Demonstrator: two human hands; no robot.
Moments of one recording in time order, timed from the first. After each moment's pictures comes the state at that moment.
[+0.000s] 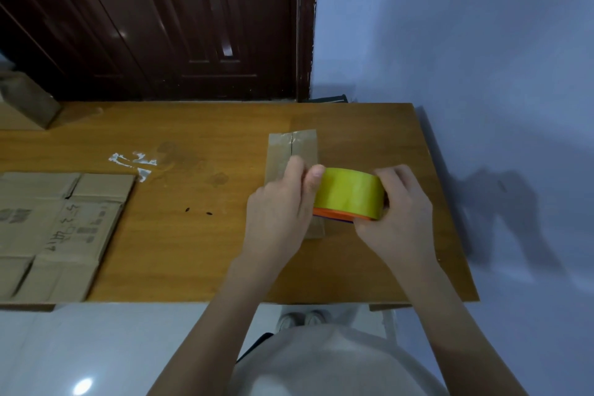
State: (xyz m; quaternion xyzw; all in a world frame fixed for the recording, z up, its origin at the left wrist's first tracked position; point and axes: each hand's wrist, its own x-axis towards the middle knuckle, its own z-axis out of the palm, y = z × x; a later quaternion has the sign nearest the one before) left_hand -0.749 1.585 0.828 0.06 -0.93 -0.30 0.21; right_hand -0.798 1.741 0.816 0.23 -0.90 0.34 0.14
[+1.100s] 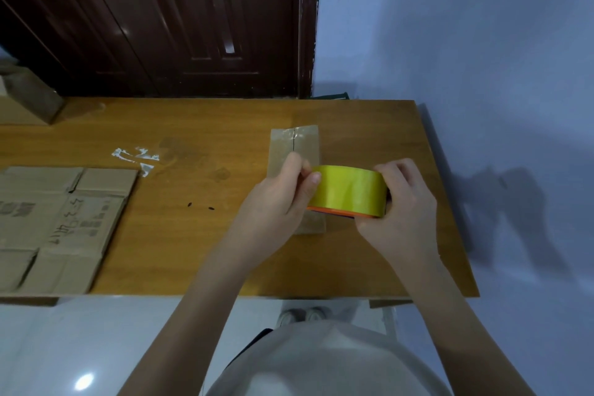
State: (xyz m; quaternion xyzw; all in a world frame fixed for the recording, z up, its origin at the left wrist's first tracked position) left_hand -0.734 1.568 0.846 -0.02 -0.91 -0.42 0.08; right_hand -0.791 1.740 0.823 0.25 -0.90 0.33 0.16
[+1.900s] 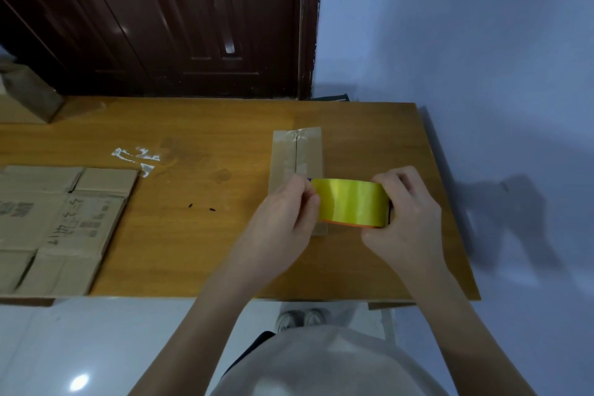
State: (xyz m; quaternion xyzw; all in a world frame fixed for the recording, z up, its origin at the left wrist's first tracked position) left_hand -0.719 1.576 0.849 0.02 -0.91 -0.42 0.04; right_hand -0.788 1.740 0.824 0.28 -0.90 0.31 0.16
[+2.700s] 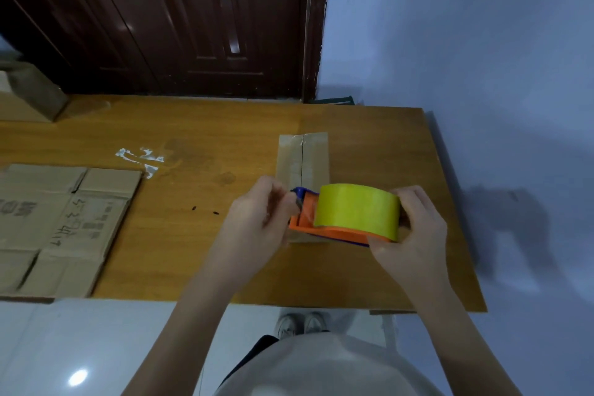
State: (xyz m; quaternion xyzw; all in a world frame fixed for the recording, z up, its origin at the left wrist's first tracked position) left_hand -0.717 1.543 0.843 0.09 -0.86 -0.49 0.07; right_hand -0.790 1.739 0.804 0.25 -0.85 0.42 0.17
